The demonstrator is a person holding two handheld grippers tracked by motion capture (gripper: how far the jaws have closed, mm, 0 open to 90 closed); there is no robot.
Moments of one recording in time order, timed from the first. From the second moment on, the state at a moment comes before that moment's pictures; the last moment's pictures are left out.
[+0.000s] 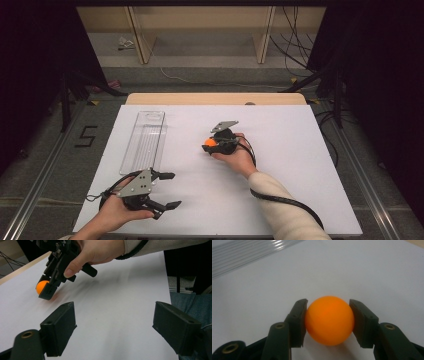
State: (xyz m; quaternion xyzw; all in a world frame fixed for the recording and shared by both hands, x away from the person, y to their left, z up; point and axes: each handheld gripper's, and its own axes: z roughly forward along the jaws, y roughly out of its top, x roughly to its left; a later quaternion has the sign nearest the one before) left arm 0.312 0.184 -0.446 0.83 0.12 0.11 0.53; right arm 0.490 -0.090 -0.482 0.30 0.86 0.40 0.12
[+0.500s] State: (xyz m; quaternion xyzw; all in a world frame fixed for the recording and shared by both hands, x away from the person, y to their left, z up) left arm 0.312 0.184 -0.446 0.83 0.12 0.11 0.53; right arm 0.484 -0.089 -0.471 0.29 0.86 0.41 0.12
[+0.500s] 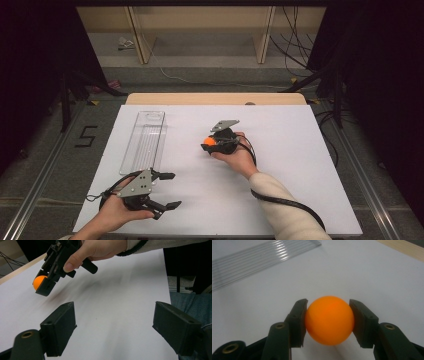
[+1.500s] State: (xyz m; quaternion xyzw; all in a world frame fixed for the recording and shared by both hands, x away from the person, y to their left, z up) left arm 0.312 0.183 -0.446 0.84 0.11 0.11 0.53; right arm 0.472 -0.079 -0.450 0.27 0.85 0.43 0.13
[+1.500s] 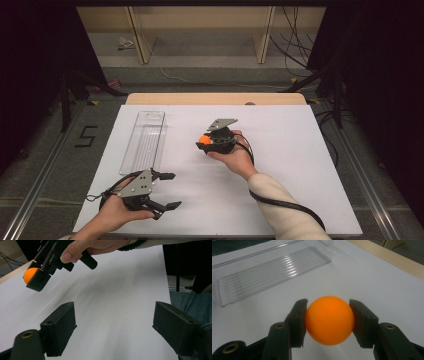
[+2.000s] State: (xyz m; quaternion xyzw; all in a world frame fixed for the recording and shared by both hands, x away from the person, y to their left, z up) left arm 0.312 0.183 -0.446 0.84 0.12 0.11 0.53; right arm 0.470 -0.075 -0.445 0.26 0.85 0.44 0.13
